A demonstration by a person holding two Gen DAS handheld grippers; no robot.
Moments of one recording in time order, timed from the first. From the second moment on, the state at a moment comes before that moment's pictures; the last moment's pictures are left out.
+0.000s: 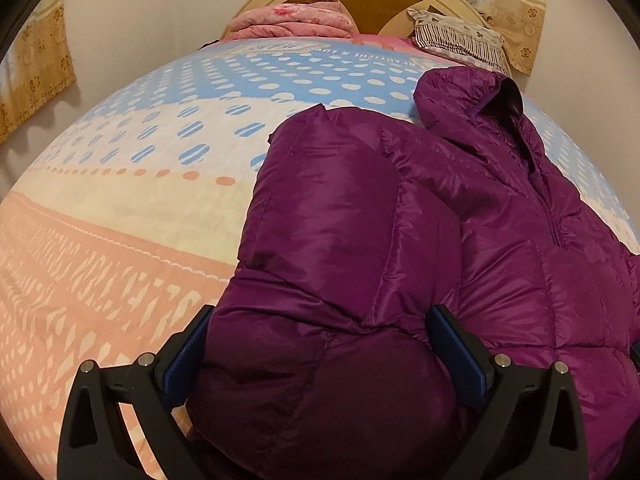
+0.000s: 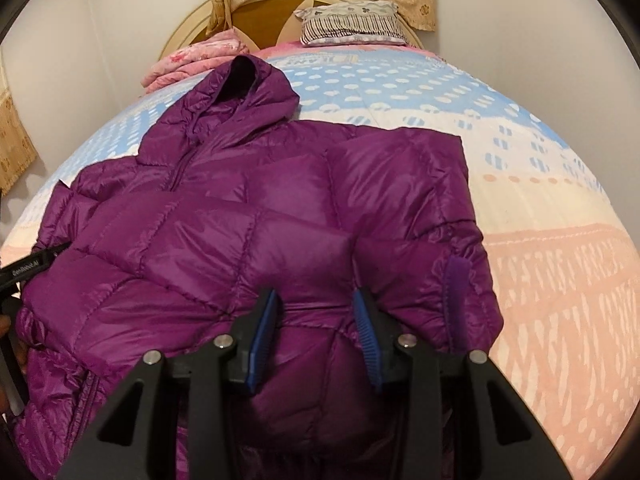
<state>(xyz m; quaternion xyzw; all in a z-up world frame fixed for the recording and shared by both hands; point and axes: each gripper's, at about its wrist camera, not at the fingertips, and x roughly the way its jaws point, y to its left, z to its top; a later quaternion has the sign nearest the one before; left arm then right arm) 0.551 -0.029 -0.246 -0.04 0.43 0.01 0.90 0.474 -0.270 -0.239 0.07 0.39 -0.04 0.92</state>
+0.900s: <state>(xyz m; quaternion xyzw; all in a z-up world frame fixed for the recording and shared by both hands) 0.531 -0.025 -0.179 -0.04 0.37 -0.03 0.93 0.461 -0.287 -0.193 0.09 0.34 -0.05 0.93</state>
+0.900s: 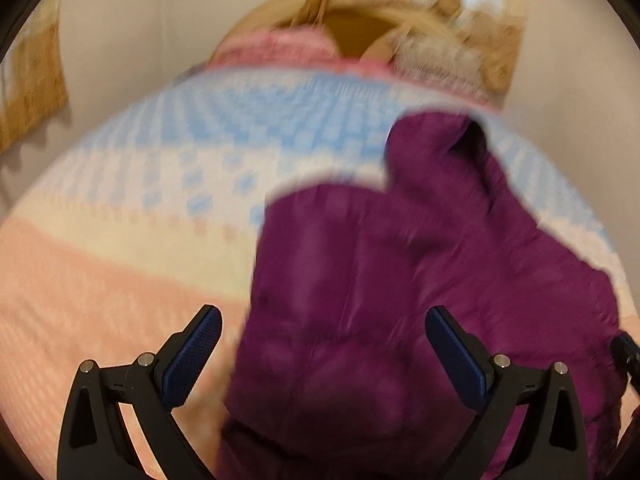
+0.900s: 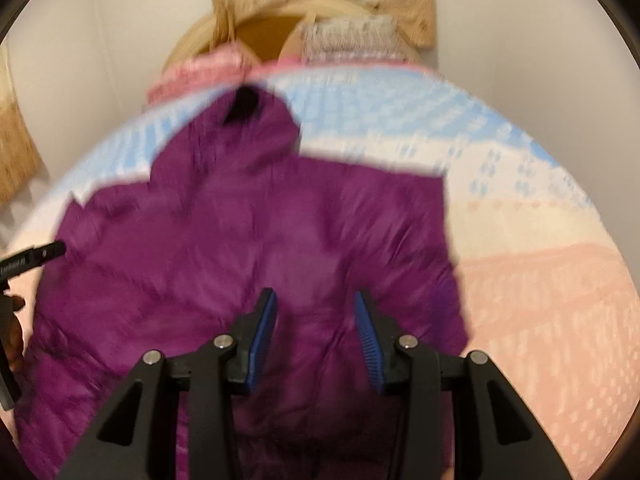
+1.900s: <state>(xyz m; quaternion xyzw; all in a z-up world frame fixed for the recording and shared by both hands) 0.617 -0.055 -0.236 0.04 0.46 -0.02 0.89 0.540 -0.318 -0.241 0.10 0.40 -0.10 0.90</state>
